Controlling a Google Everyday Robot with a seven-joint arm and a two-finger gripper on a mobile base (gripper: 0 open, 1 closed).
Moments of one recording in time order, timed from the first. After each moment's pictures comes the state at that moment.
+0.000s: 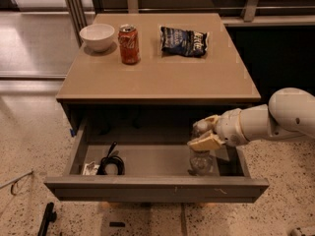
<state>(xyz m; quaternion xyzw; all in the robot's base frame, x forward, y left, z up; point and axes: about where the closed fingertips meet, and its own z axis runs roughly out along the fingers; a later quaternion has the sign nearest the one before) 0.525 -0.130 0.714 -0.51 0.74 0.23 0.36</state>
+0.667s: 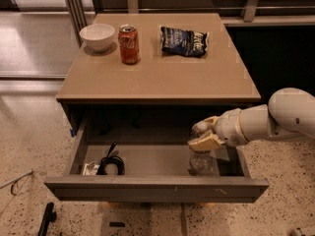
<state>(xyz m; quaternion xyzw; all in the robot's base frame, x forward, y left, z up) 0.525 -0.130 0.715 -0.51 0.74 0.23 0.36</state>
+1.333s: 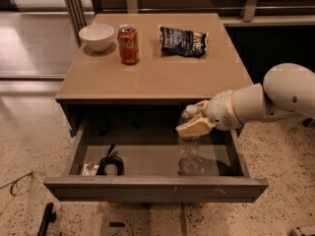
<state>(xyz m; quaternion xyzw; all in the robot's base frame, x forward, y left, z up) 0.526 -0.097 0.775 -0.50 0.74 0.25 0.36</state>
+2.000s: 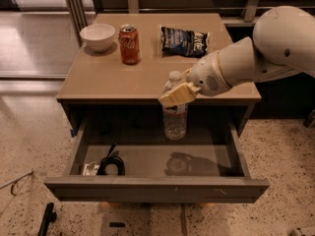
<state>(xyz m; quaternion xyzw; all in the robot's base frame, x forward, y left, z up) 0.542 -0.046 0.871 -0.49 0.76 0.26 0.34</state>
